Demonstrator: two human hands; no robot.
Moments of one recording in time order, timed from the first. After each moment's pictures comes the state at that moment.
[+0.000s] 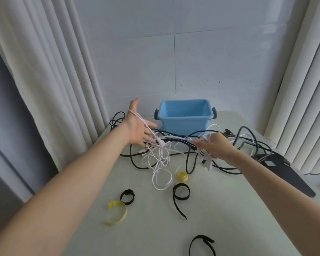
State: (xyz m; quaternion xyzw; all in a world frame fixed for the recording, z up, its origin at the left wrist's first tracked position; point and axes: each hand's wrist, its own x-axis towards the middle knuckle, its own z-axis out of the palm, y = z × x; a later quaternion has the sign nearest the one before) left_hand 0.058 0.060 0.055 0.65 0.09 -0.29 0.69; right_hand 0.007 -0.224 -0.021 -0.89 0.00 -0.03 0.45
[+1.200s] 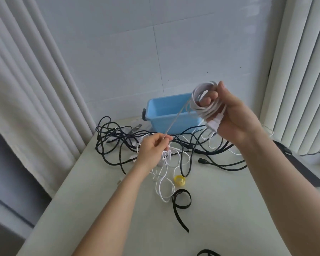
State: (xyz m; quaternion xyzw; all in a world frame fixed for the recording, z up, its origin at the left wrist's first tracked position) left_hand 0.023 -0.013 -0.029 0.80 -0.15 0.07 0.57; right_hand -0.017 -0.233 0.060 -0.29 -0.19 0.04 0.93
